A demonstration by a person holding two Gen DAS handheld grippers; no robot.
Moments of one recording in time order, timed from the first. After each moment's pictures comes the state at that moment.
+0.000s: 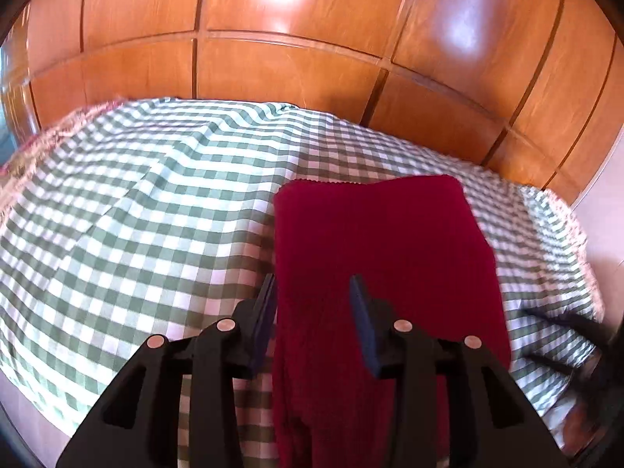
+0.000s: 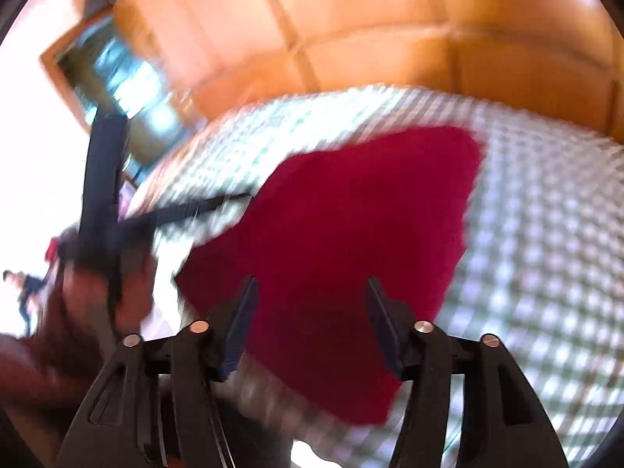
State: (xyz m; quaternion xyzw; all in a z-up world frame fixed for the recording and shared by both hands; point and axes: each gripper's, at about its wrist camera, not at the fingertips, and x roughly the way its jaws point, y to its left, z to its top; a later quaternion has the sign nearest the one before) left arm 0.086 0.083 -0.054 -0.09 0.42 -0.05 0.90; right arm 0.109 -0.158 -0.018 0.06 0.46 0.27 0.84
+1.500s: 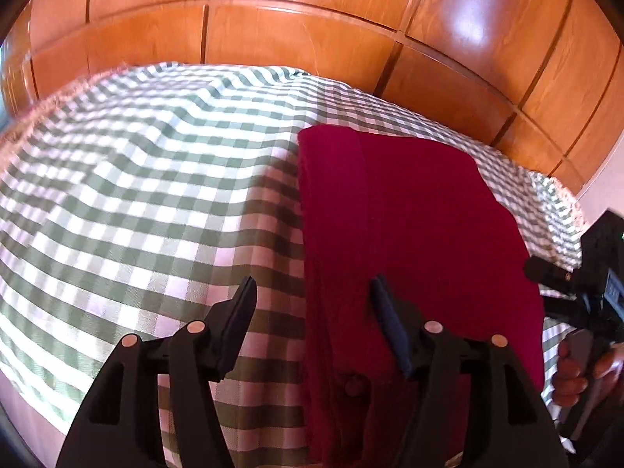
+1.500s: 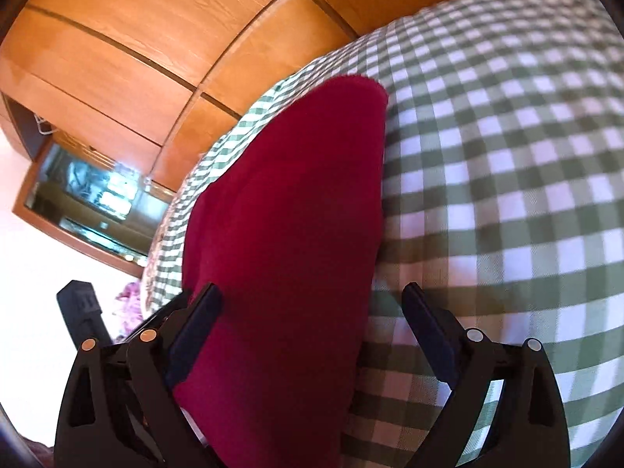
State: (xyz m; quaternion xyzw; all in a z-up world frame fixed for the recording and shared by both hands) left arm 0.070 0.103 -0.102 -0.12 0.44 -0.06 0.89; right arm 0.143 -0.225 -0.109 0.29 0.51 0.22 0.78
